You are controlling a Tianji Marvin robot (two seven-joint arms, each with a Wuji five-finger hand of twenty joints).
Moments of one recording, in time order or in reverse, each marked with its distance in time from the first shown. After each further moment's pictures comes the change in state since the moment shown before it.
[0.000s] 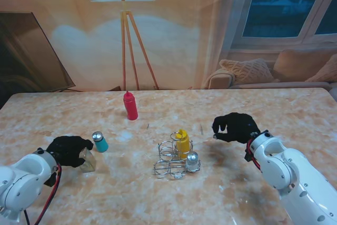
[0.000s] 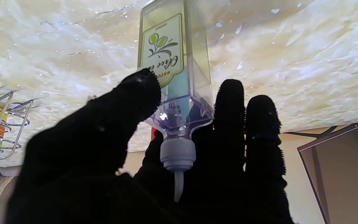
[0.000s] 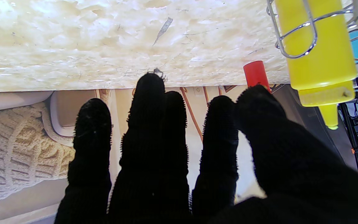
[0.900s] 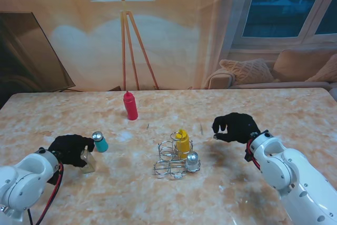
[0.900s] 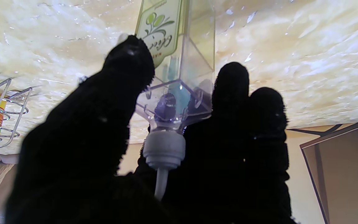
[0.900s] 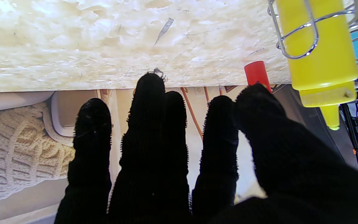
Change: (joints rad) left arm -0.015 -0.002 0.020 0.023 -0.025 0.014 0.046; right arm -0.001 0.000 -0.001 0.000 -0.002 0.005 -0.001; left_hand 0.068 -0.130 -0.173 -0.089 0.014 -0.079 0.385 -0.108 0.240 -0.014 -0.115 0.199 0.227 -0.022 0.138 0.128 0.195 0.001 0.180 0.062; right_hand -0.001 -0.016 0.019 0.000 0.000 -0.001 0.000 0.000 0.000 0.000 0.000 0.028 0.000 0.000 0.000 0.000 0.002 0.000 0.000 0.000
